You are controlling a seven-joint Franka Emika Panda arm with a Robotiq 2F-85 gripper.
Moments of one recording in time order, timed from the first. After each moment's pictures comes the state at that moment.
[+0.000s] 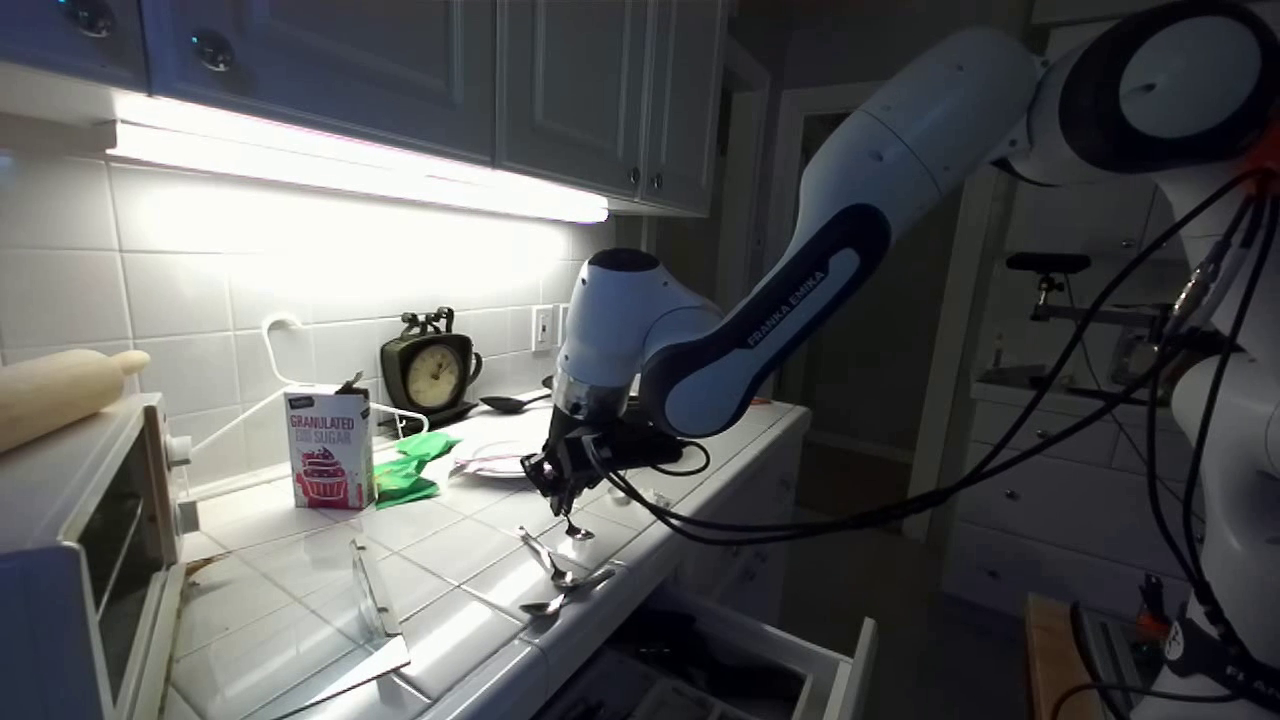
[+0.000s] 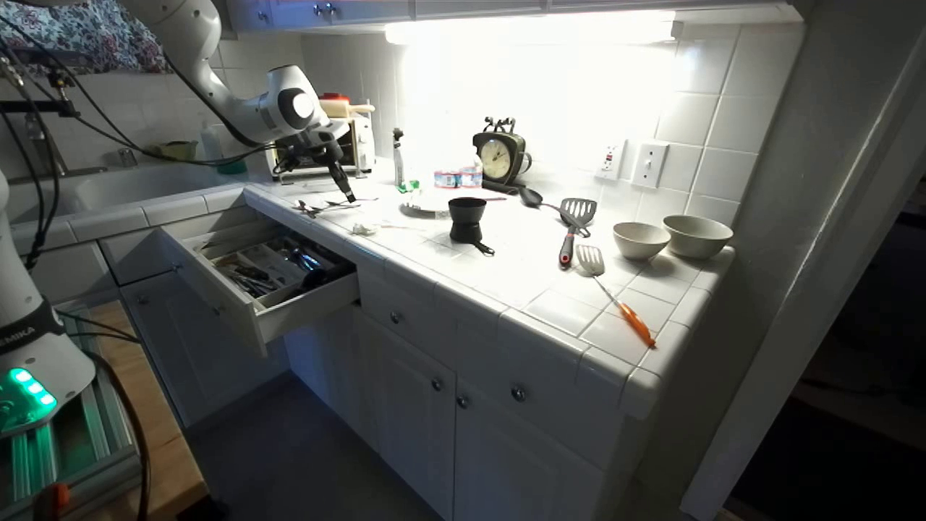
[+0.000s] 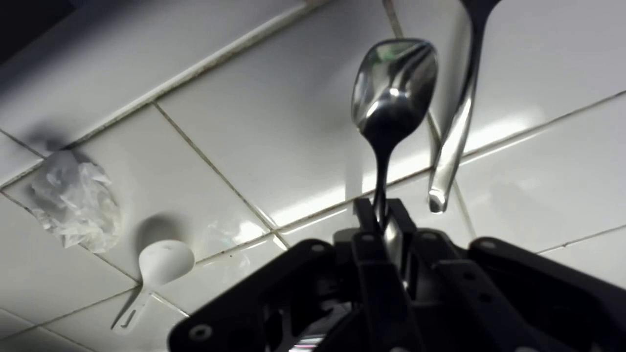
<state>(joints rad) 0.42 0.49 -0.14 -1.89 -0.40 2.65 1.09</state>
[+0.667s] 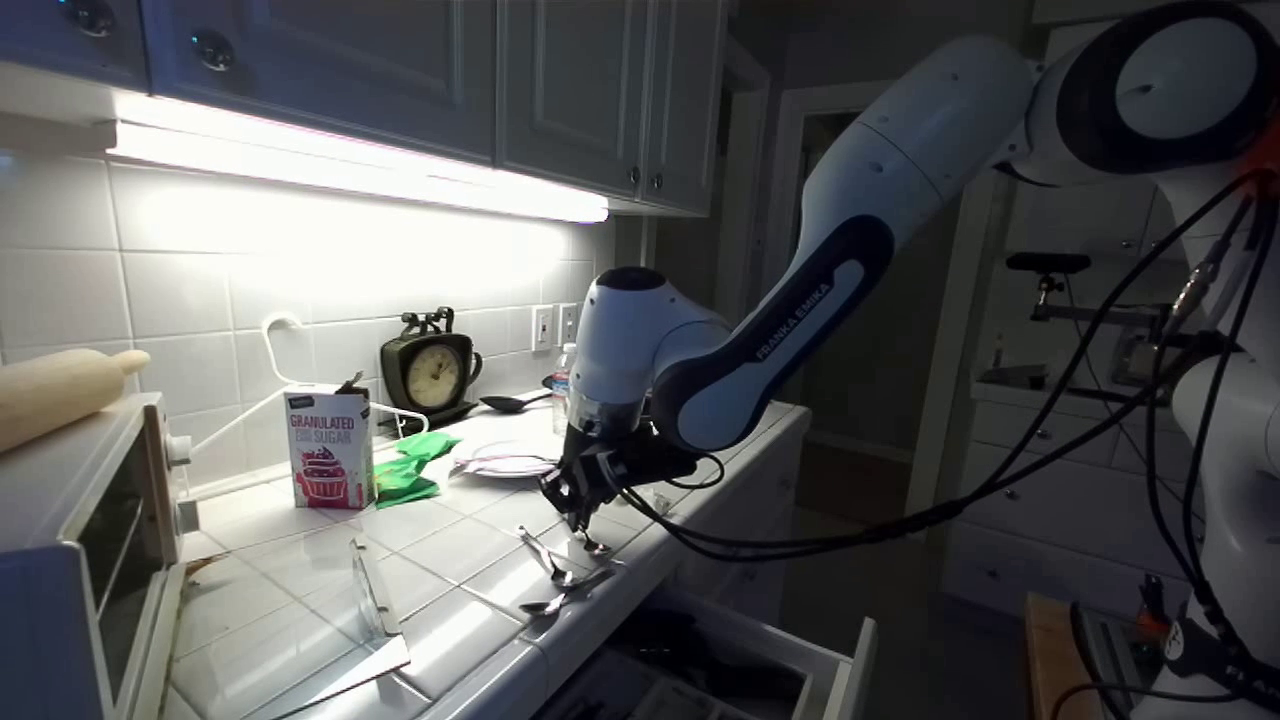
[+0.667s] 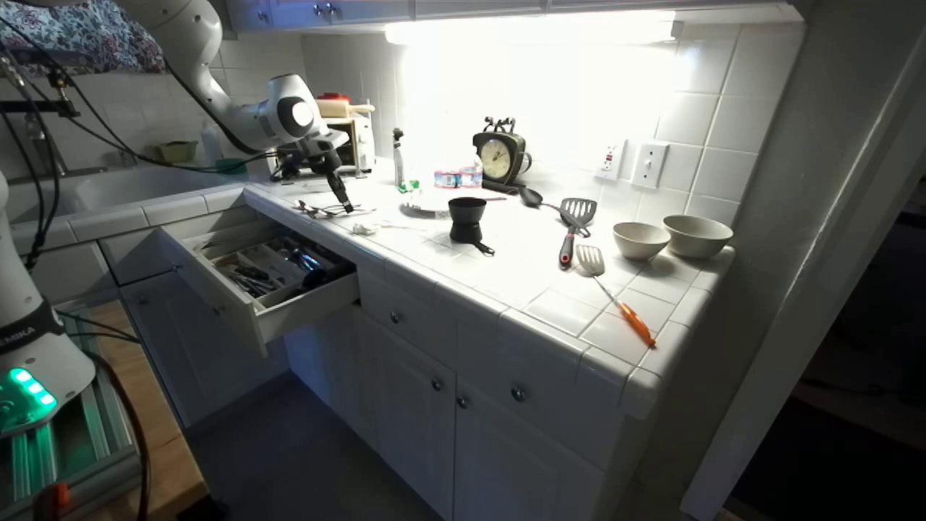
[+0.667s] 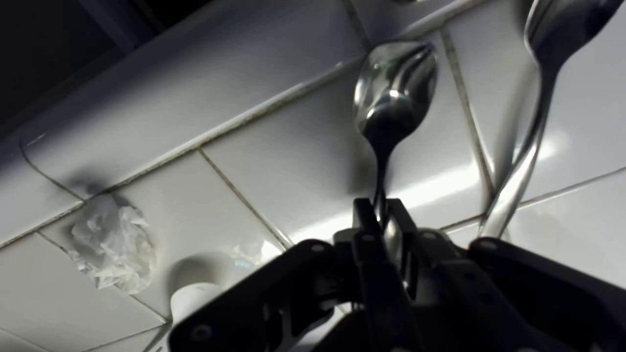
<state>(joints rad) 0.41 0.49 -0.14 -1.94 -0.40 2.65 1.08</state>
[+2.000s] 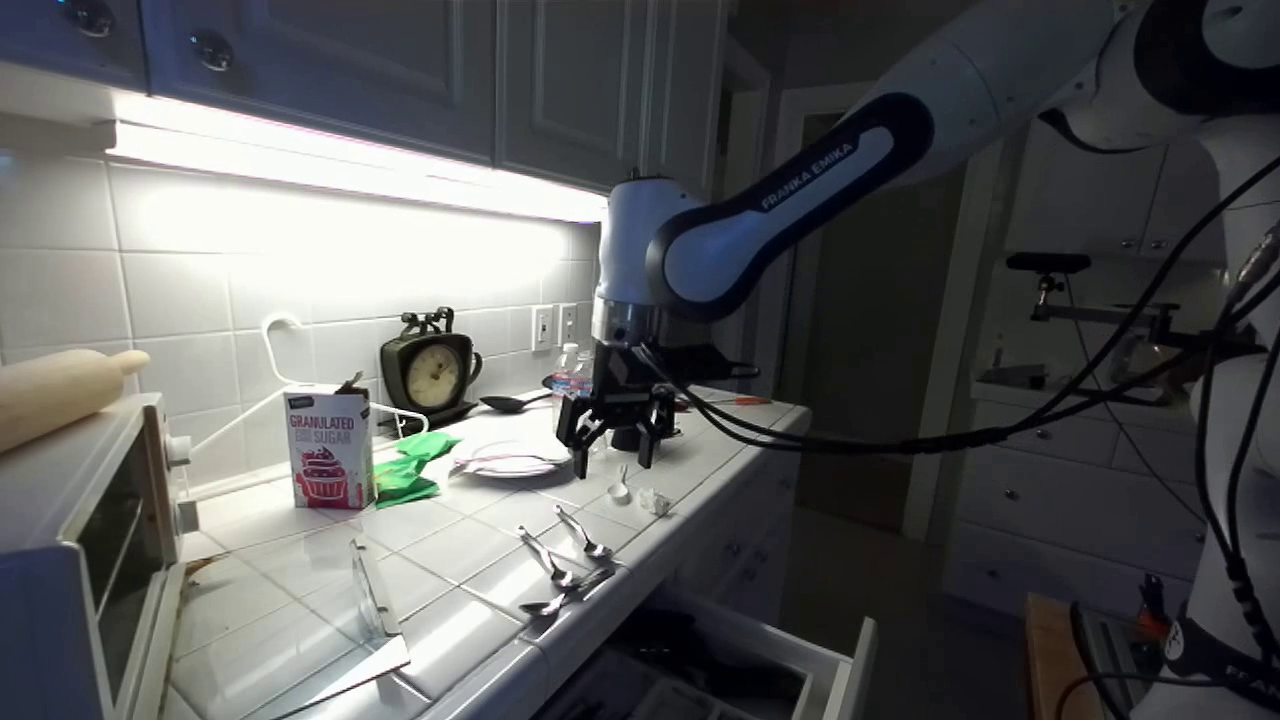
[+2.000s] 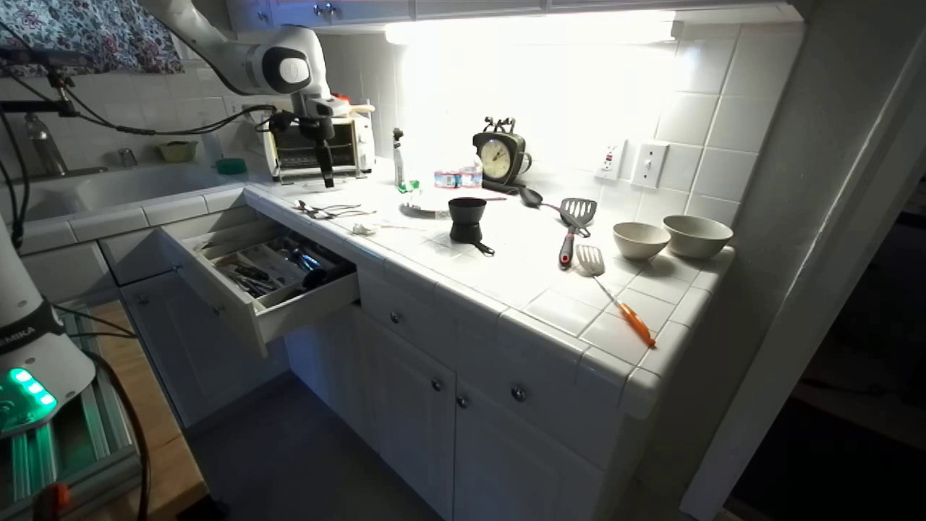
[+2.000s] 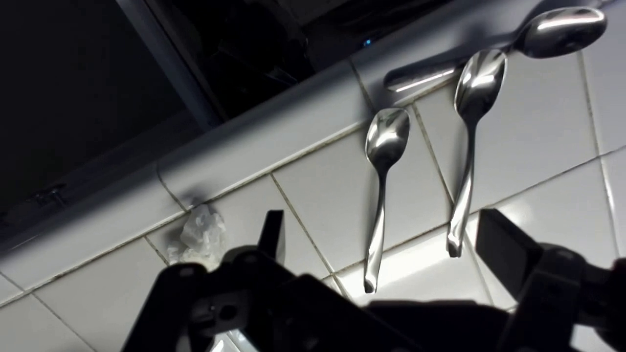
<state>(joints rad) 0.23 0.29 0.03 -1.94 -0.06 2.31 0.73</state>
